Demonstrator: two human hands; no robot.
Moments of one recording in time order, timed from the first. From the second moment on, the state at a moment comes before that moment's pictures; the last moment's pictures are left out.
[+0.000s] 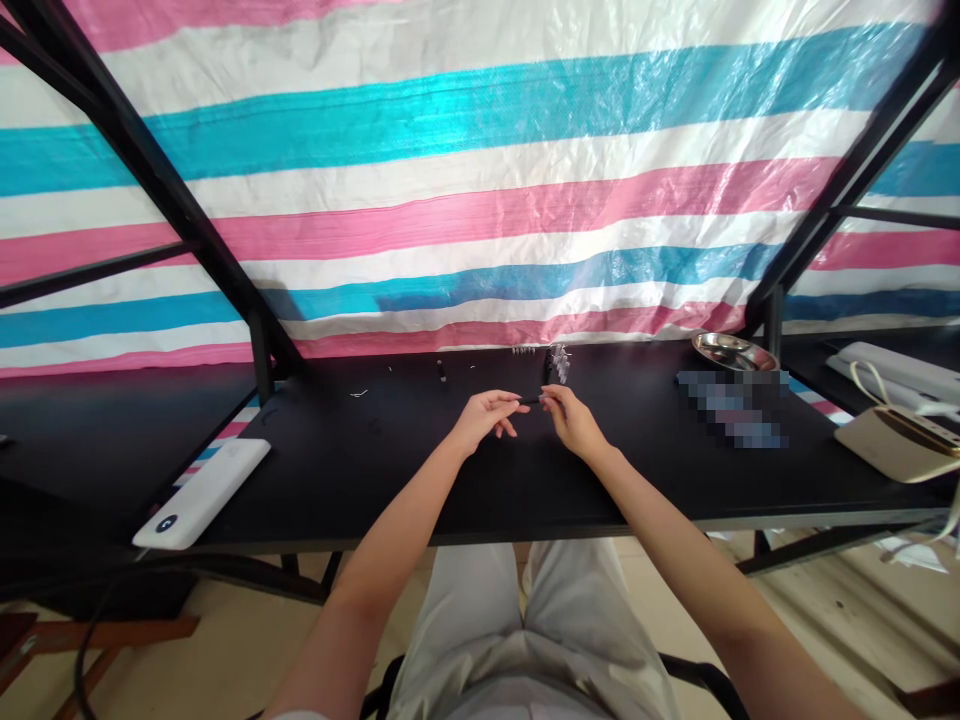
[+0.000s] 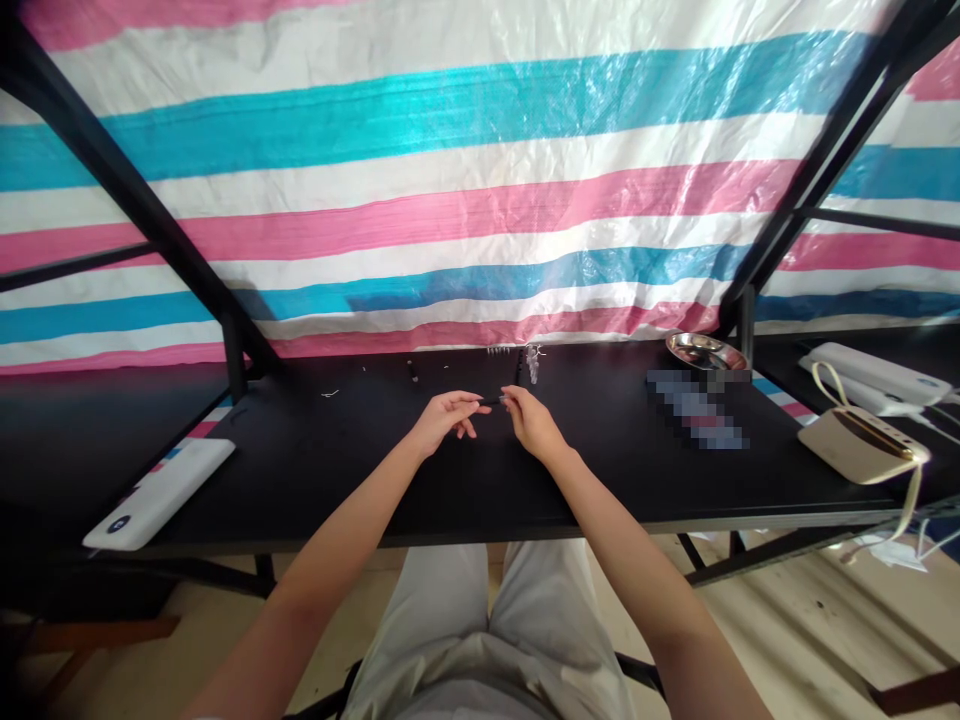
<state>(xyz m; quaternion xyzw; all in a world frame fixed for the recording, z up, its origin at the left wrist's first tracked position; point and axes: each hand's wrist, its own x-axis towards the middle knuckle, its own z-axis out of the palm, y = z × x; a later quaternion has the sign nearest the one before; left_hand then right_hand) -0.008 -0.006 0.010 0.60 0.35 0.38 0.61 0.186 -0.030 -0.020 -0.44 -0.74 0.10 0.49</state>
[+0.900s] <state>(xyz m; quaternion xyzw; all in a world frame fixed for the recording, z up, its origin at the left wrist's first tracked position) -0.006 -0.006 0.004 0.64 0.37 0.35 0.58 0.183 -0.033 -0.013 -0.42 -0.81 0.06 0.40</state>
